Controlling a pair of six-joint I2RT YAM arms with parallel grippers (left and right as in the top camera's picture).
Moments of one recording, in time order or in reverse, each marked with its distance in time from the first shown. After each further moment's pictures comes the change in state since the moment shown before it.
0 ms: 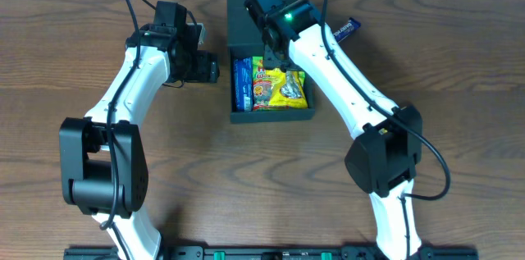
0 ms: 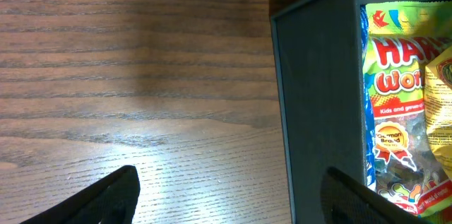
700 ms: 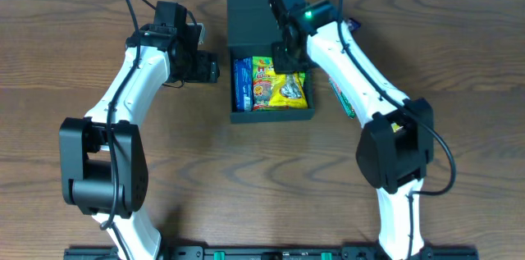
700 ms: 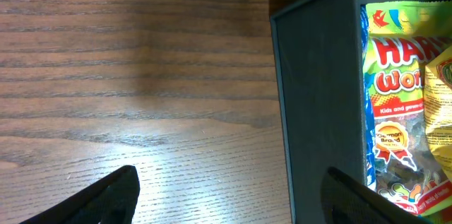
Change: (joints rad) left arm 0.000 0.000 0.000 -0.001 0.000 0.000; right arm -0.092 -0.018 -0.167 0.151 -0.268 -0.290
